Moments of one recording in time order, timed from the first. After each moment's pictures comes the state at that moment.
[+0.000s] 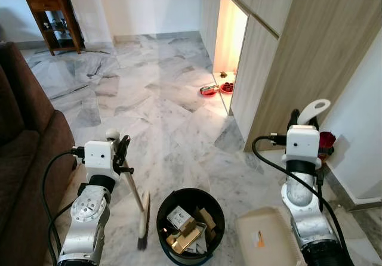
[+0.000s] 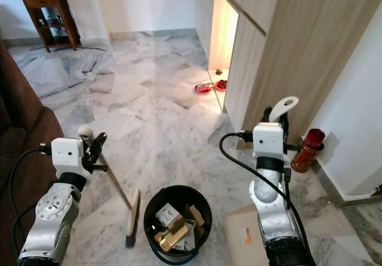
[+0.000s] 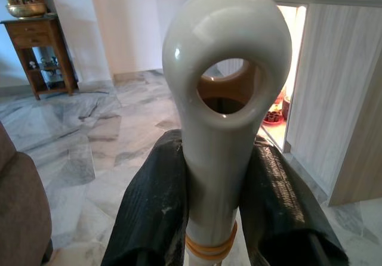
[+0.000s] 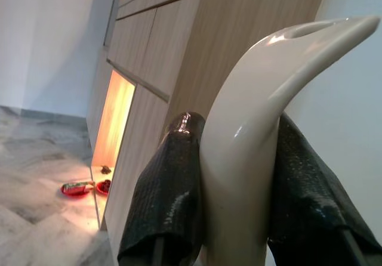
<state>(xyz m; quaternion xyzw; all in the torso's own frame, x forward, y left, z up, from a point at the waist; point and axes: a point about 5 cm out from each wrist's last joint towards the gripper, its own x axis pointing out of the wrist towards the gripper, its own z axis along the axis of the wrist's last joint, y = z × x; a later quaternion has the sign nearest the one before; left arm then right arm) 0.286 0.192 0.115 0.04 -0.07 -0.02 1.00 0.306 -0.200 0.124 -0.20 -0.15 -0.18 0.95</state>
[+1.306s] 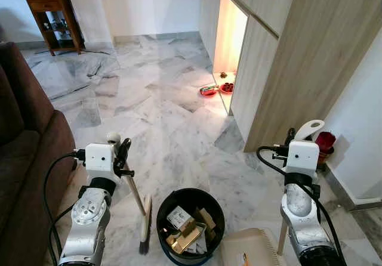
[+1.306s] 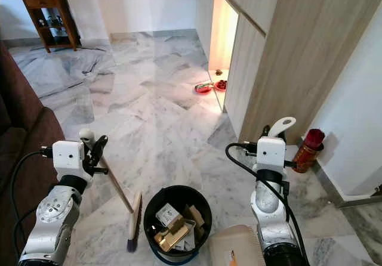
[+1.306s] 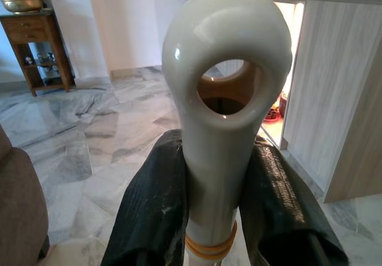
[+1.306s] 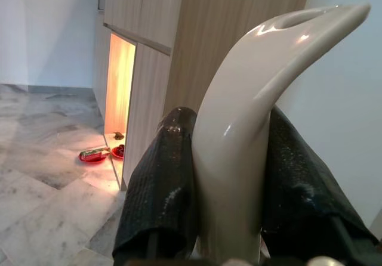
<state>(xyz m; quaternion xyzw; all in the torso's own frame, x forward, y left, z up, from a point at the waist) 0.284 0.191 0.111 0.03 -0.06 -0.02 1.00 0.304 -0.204 0.095 -0.14 -0.09 -0.17 0.97</state>
